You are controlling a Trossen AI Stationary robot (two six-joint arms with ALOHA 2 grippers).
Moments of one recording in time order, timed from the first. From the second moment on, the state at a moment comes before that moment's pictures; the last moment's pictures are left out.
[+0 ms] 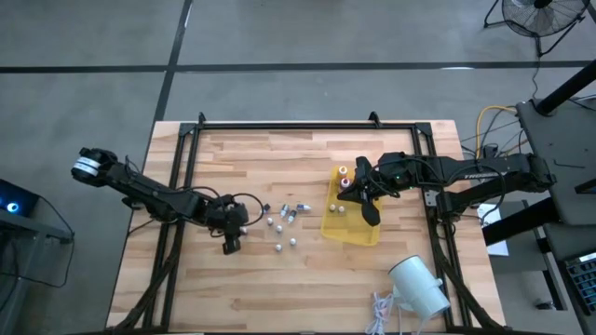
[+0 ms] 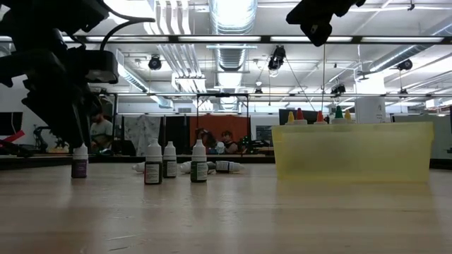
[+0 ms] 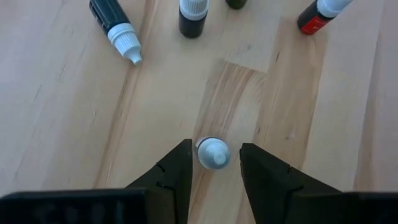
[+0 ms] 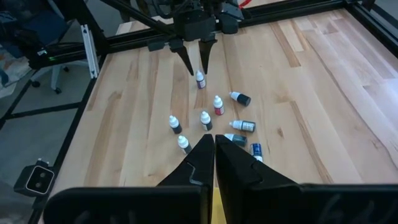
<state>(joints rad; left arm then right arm) -0.29 1.16 0.55 -0.45 -0.13 -0.55 0.01 1.12 0.93 -0.32 -0.10 0.22</state>
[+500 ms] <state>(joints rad) -0.25 1.16 0.61 -0.53 -0.09 -0.53 0.01 1.12 0.93 -0.32 -0.10 0.22</state>
